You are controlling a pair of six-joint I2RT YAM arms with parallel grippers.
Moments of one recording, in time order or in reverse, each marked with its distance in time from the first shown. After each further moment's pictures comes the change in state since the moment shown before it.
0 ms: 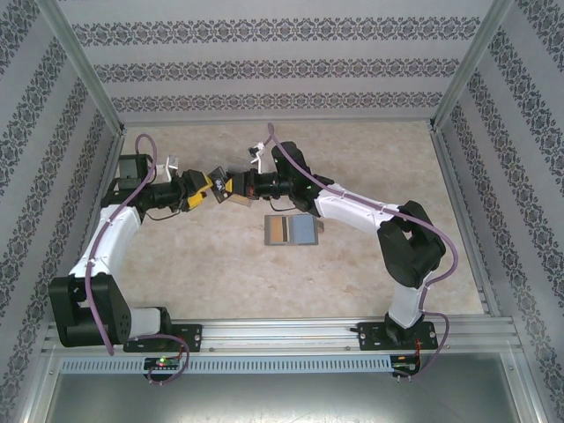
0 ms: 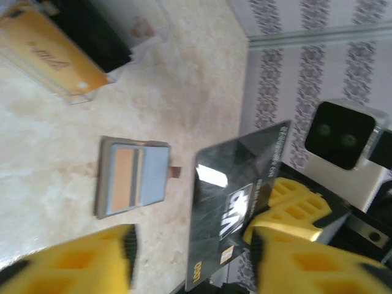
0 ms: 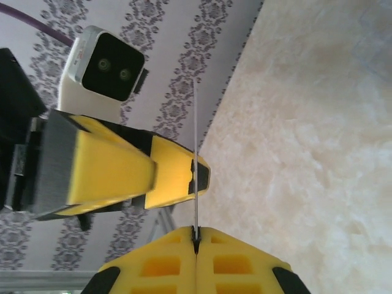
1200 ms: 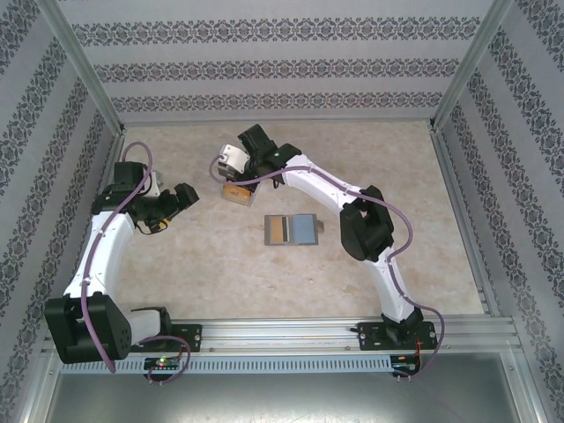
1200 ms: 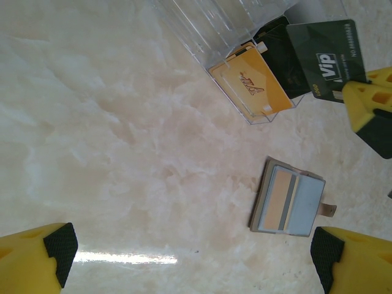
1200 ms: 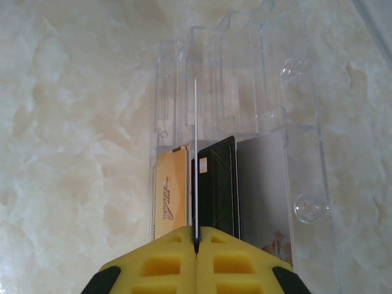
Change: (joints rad) left arm 0.018 -0.090 0.020 -0.312 -0.485 0.225; right arm 0.010 0.420 0.713 -0.770 0.496 -1.343
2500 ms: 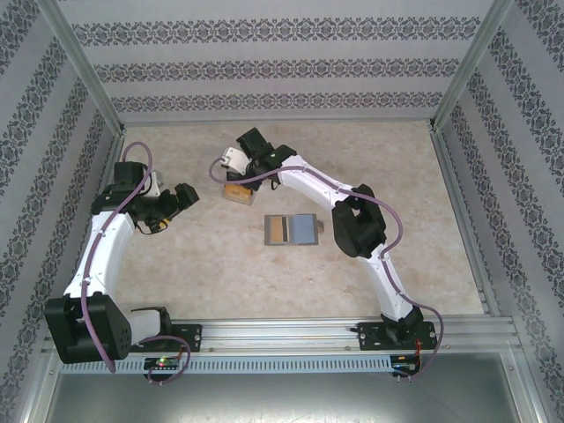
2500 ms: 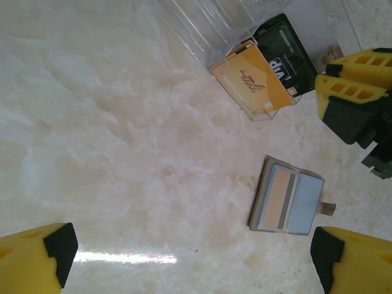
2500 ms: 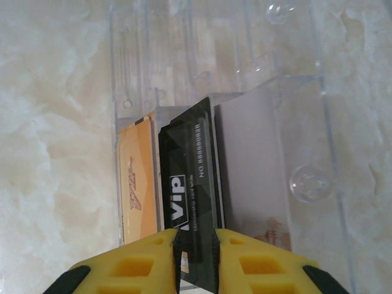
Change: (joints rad) left arm 0.000 0.000 0.000 0.000 0.007 0.005; right arm -0.009 0.082 0.064 -0.040 0.100 0.033
